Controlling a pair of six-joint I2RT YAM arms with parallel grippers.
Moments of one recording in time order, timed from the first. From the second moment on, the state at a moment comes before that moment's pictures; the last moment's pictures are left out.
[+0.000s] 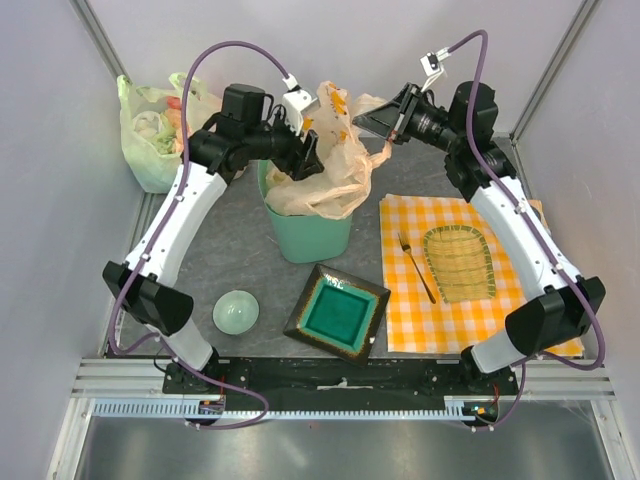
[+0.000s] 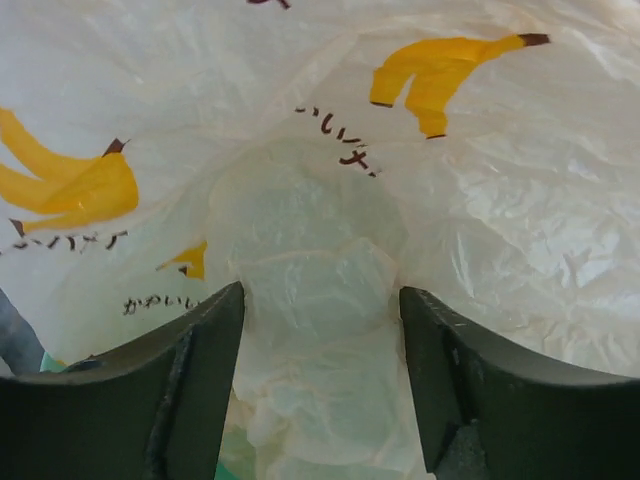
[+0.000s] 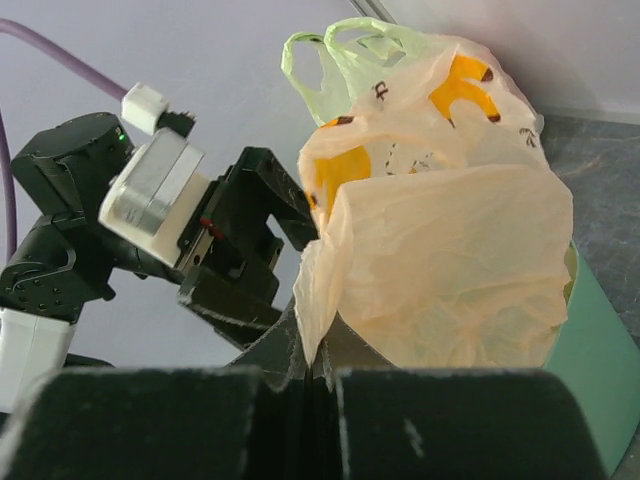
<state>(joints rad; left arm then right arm) -0.43 1.67 1.94 -0.81 0.54 0.25 0.31 1.52 1.63 -0.06 -0.65 0.78</state>
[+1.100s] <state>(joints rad) -0.25 1.47 1.82 -0.70 0.68 0.20 0.40 1.66 1.65 -0.13 -0.53 0.62</state>
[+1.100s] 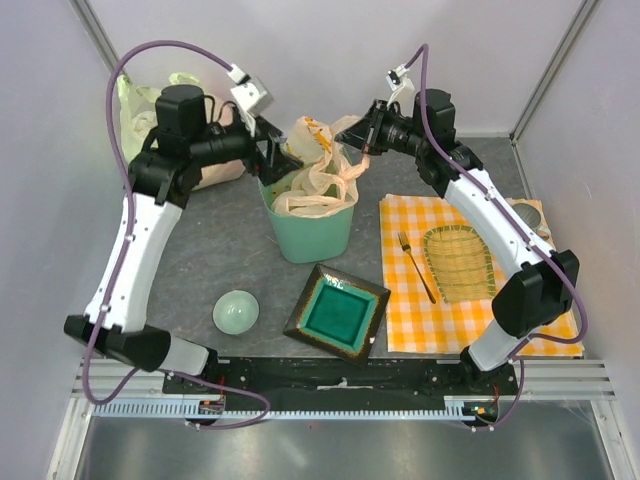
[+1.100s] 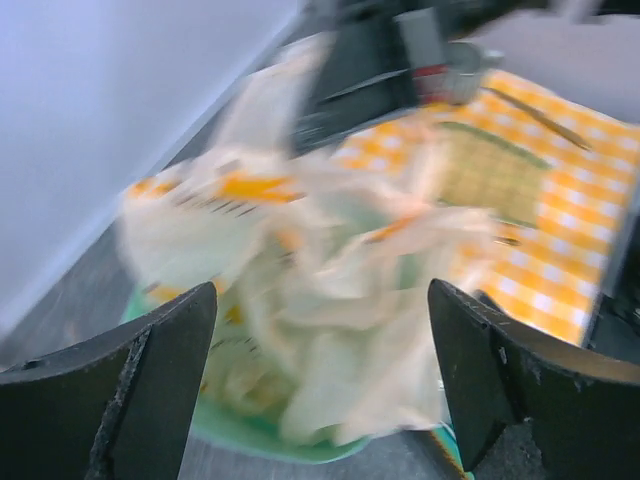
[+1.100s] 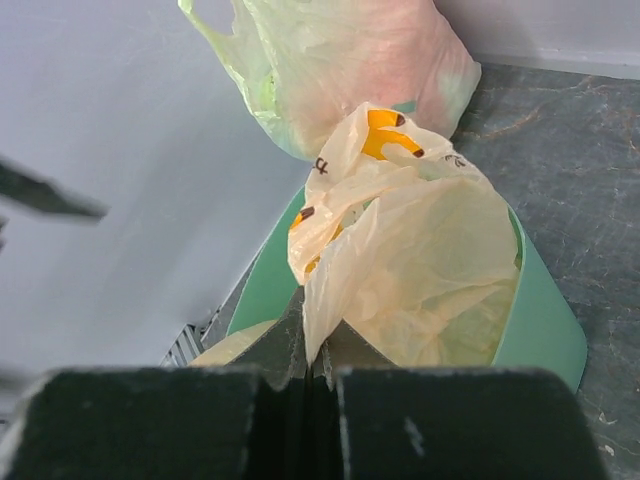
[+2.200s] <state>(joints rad) -0.34 1.22 1.54 -0.67 0.40 0.17 0.39 1.54 1.64 -0.26 -0.56 0.53</state>
